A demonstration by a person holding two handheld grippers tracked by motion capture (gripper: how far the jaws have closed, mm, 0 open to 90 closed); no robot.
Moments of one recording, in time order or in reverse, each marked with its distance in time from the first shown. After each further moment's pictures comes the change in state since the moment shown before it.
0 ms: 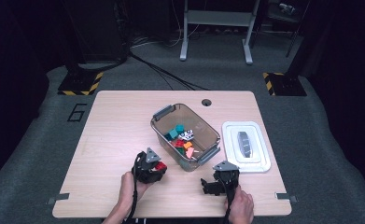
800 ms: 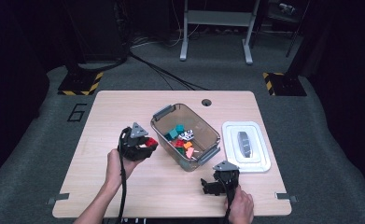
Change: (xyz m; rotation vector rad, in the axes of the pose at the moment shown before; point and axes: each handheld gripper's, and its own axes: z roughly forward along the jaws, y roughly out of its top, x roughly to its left) left arm 0.038 0.061 -0.060 -0.092 0.040 0.006; right arm 0.000 0.000 0.000 0.000 0.000 0.000
